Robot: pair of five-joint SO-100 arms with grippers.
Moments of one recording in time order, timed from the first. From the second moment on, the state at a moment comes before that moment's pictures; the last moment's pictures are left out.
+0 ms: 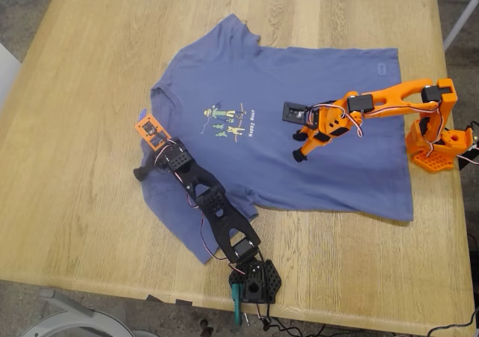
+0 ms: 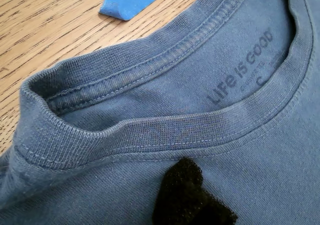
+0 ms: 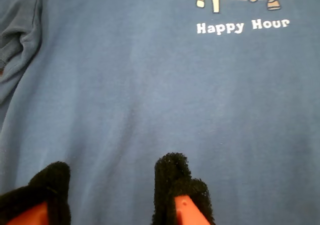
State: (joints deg) arm 0 -39.8 43.5 54.8 34.5 -95.0; arm 1 -12.5 89.4 93.7 36.9 -82.0
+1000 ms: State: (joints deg) arm 0 -37.7 42.0 57.8 35.4 -105.5; arm 1 -11.5 82.2 100.5 18.5 -78.0
